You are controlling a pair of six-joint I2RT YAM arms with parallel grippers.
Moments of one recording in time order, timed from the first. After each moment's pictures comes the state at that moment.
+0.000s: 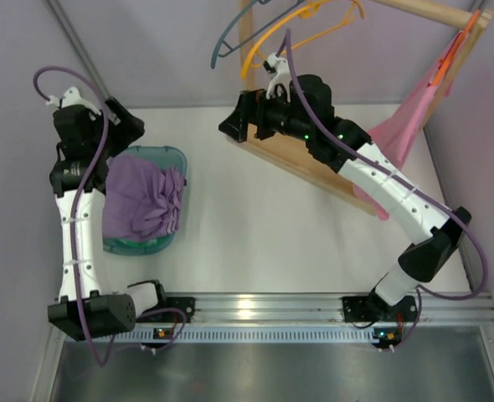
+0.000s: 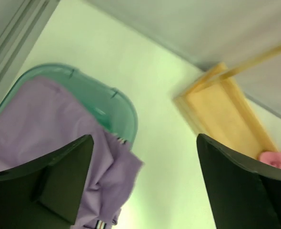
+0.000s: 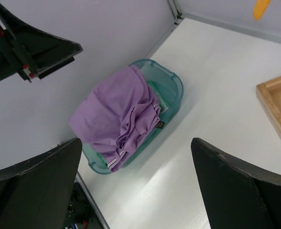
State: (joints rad) left arm 0.19 1.19 1.38 -0.62 0.08 -0.50; right arm 0.76 1.63 1.80 -0.38 -0.19 0.45
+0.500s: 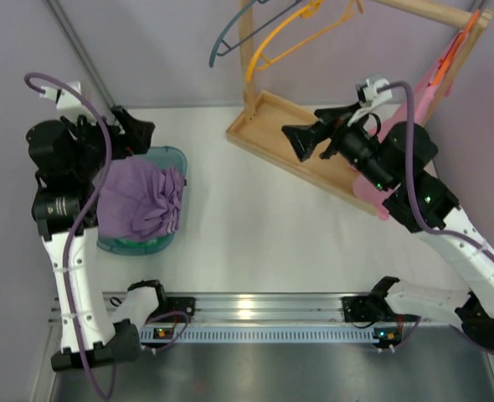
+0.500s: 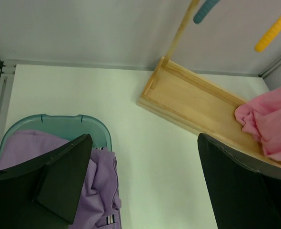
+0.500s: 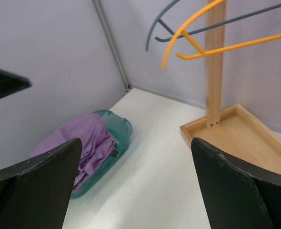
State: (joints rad) left arm 0.17 1.03 1.55 -0.67 0.40 -0.26; right arm 0.76 1.09 1.45 -0.25 0.05 0.23
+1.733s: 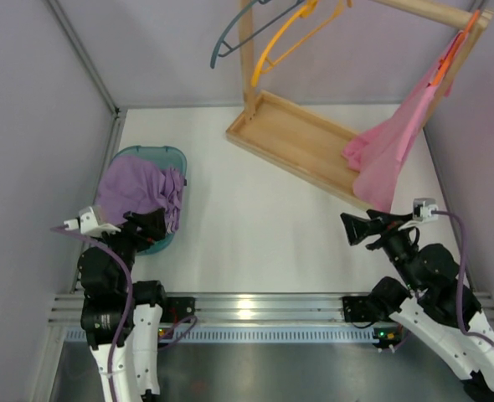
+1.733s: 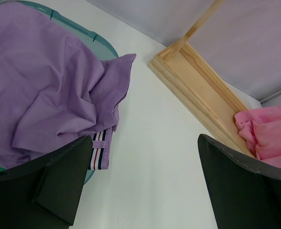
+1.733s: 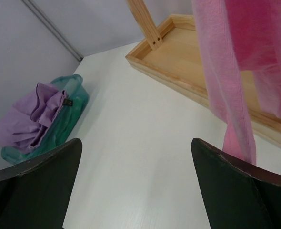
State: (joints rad) left arm 0.12 0.10 0.70 -0.69 0.14 -0.55; right arm 0.76 0.02 0.52 -0.49 0.38 0.50
